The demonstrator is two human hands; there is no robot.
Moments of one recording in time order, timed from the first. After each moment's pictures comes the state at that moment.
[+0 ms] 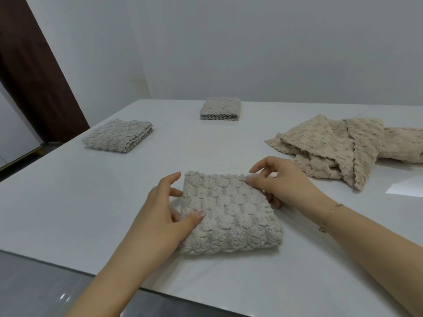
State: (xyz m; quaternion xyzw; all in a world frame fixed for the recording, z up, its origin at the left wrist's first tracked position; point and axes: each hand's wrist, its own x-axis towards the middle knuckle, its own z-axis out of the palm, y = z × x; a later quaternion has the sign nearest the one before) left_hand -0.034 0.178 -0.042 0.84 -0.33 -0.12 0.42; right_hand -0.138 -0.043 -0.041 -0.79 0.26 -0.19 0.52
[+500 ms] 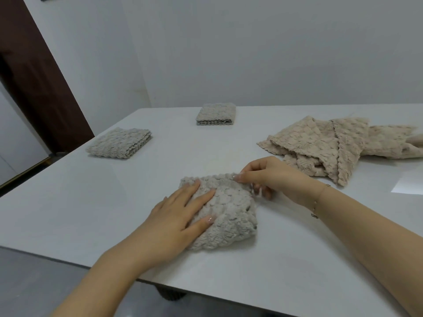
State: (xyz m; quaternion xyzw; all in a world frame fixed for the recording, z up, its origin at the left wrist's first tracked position) left_hand -0.034 0.166 -0.045 0.83 -0.53 -0.12 0.10; right_hand -0.141 -0.057 -0.027 -0.79 0.24 -0.08 0.56
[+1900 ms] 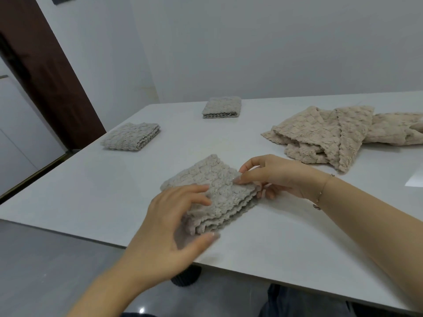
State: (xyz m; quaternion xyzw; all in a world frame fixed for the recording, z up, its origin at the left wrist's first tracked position) left_hand -0.081 0.210 -0.042 0.76 -0.56 0.05 0.32; right_hand -0.157 -0.034 -0.021 -0.77 0.24 0.00 0.60
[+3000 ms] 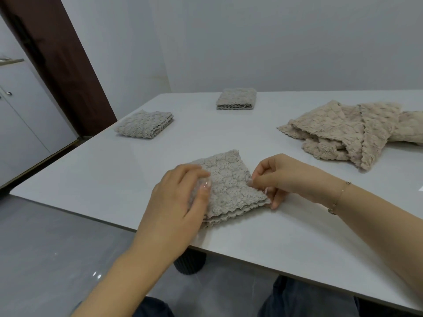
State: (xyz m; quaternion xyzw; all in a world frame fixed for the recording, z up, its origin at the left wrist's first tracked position) left_hand -0.078 0.205 -0.037 0.83 -0.45 0.10 0.33; right_hand -0.160 -0.010 -0.025 -0.80 0.21 0.00 0.56
